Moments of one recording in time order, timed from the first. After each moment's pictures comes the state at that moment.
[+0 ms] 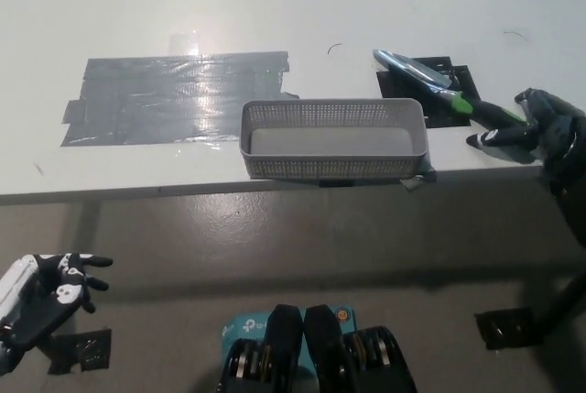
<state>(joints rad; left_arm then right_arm) 0.04 0.48 0.11 -0.42 -0.21 0.46 -0.18 -0.95 -0.36 0.35 0.94 -0.56 0.42 0.21</state>
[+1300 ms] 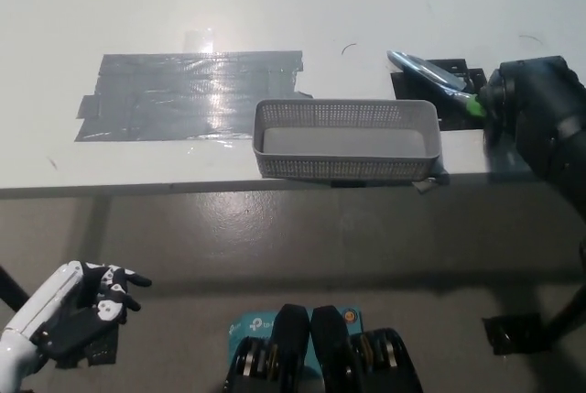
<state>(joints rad) 0.00 0.55 -0.02 -0.45 -0.10 0.44 -0.26 -1.24 -0.28 0.86 1.28 -0.70 0.29 0.61</state>
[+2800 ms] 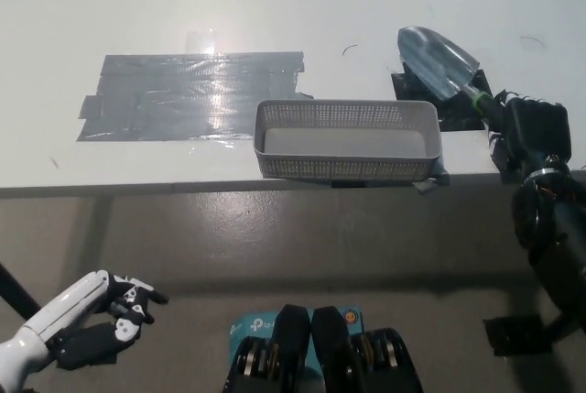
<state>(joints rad) -0.04 0.65 -0.10 -0.45 -0.01 0.42 -0.40 -0.77 -0.31 0.40 0.93 -0.78 0.22 -0.29</state>
